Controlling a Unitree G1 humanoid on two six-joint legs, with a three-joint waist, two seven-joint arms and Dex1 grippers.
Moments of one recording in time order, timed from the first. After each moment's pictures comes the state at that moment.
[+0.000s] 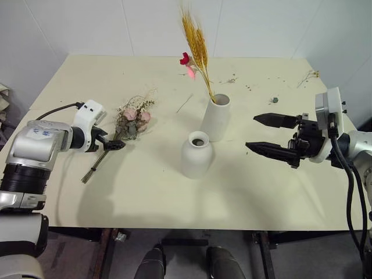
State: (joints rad) left arm -0.86 0.91 -0.15 0.32 -0.23 0.98 -0.78; right arm -0.46 -0.86 -0.28 -0.30 0.80 0.70 1.01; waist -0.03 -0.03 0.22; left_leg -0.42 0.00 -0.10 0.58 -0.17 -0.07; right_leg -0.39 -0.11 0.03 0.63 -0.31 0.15
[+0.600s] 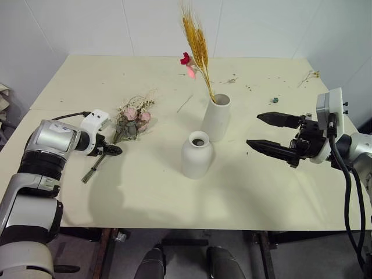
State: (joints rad) left arm -0.98 0.83 -0.26 0.61 -0.07 0.94 -0.87; right arm -0.44 -0.86 -0.29 -0.33 0.82 0.72 0.94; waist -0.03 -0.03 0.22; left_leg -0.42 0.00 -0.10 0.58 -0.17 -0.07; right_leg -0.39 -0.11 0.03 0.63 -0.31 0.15
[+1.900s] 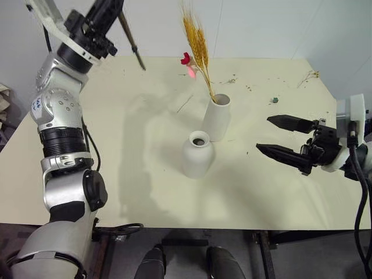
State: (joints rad) left arm -1.21 0.45 0.40 0.44 -0.70 0.33 -0.86; right arm -0.32 -0.86 -0.42 -0.42 0.88 0.70 0.94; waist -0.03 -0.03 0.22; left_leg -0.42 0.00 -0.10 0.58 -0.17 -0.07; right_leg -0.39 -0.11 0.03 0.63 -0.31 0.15
